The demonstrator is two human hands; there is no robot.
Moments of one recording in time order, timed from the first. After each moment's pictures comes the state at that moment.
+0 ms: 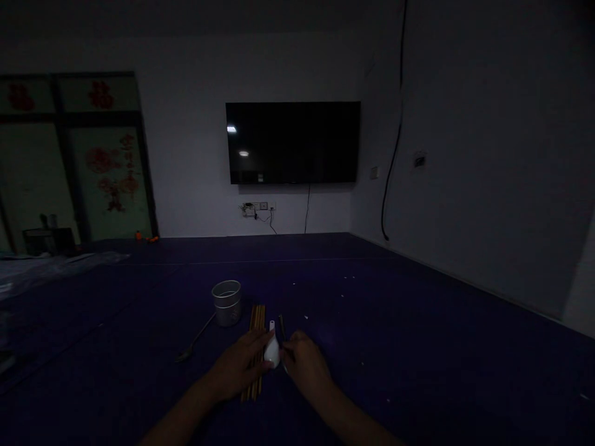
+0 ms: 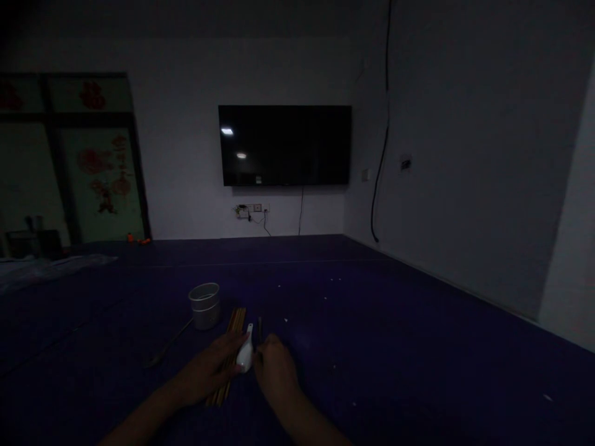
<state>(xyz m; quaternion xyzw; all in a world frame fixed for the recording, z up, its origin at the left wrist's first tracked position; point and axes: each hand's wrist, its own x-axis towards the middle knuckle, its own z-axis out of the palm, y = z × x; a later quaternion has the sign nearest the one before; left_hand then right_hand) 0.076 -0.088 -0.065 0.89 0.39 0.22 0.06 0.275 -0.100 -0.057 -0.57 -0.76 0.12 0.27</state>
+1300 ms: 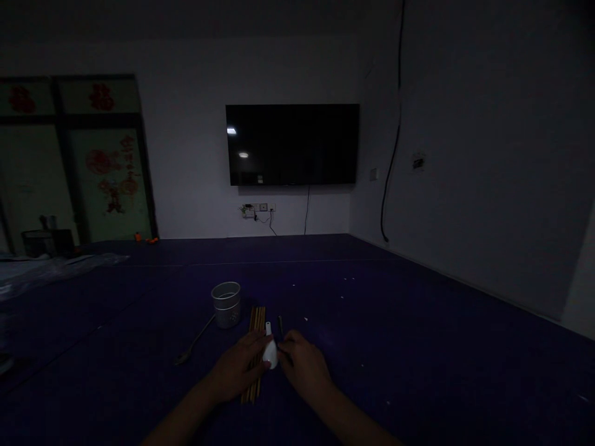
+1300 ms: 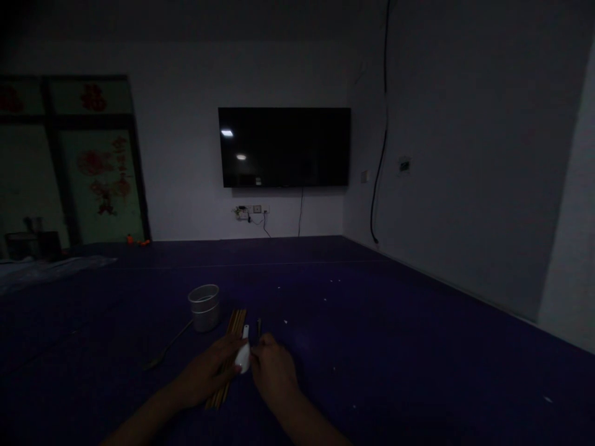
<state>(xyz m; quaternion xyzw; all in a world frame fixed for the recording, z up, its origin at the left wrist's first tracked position) 0.078 -0.086 -0.067 0.88 0.42 0.22 0.08 0.275 -0.110 -0.041 -0.54 -0.80 0.09 0.24</state>
